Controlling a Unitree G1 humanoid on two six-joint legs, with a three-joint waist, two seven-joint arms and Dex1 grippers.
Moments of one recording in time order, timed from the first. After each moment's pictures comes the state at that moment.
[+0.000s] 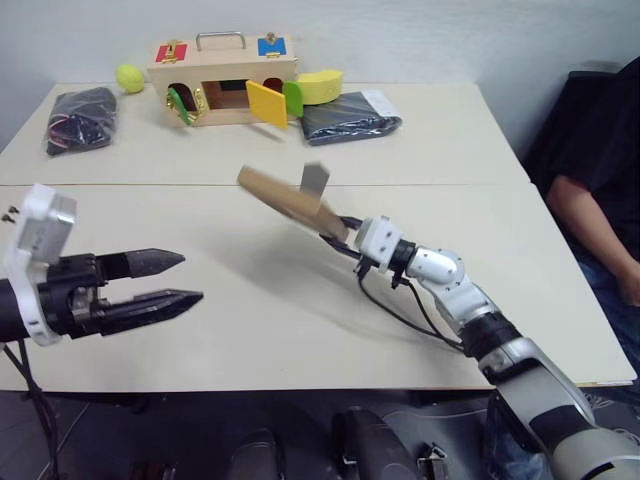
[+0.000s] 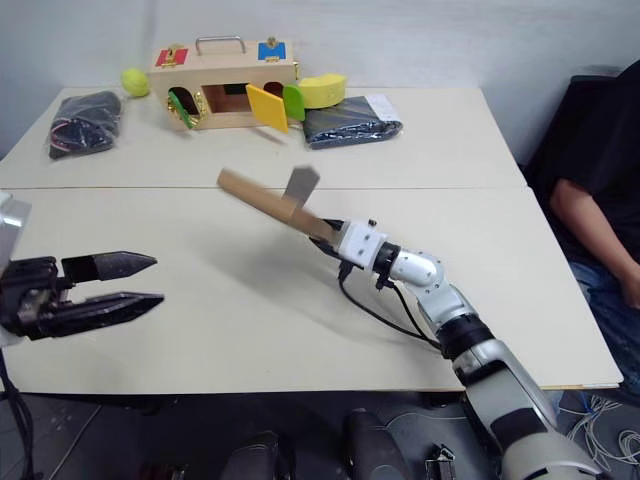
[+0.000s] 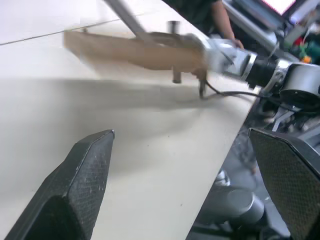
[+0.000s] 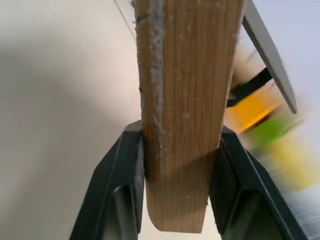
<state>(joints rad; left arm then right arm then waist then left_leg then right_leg) -0.14 0.96 0.84 -0.61 -1.09 1.39 -0.89 -0.72 -0.43 0.40 0.45 0.42 -0.20 0.82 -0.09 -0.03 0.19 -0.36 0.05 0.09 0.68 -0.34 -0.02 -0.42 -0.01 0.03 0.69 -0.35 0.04</state>
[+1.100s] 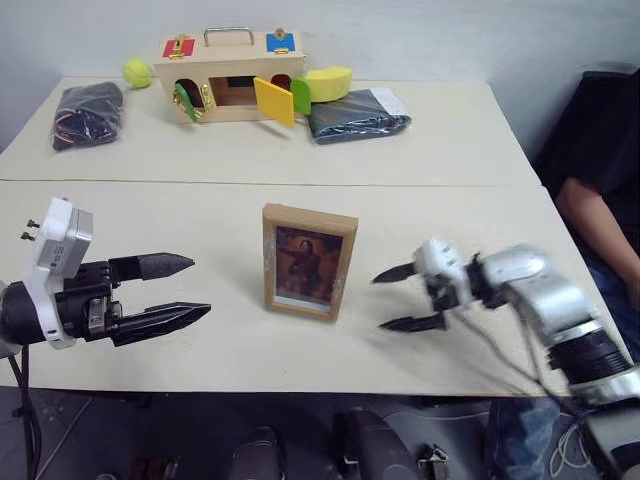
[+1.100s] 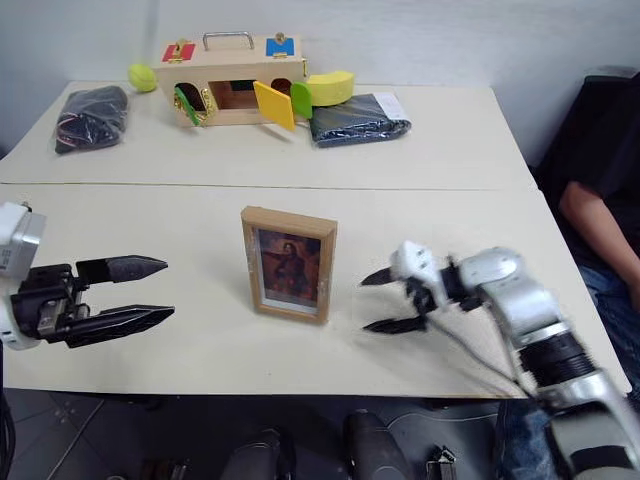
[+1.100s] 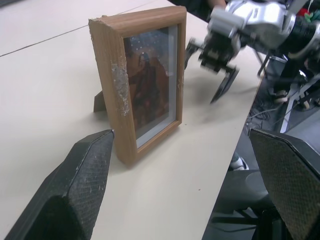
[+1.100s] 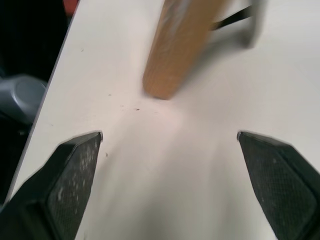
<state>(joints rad) 0.00 1.04 0.70 -0.53 -1.05 1.02 -0.94 -0.65 -0.90 0.17 0.13 0.48 0.40 1.44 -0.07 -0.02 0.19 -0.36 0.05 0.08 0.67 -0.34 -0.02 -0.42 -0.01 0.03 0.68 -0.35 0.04</state>
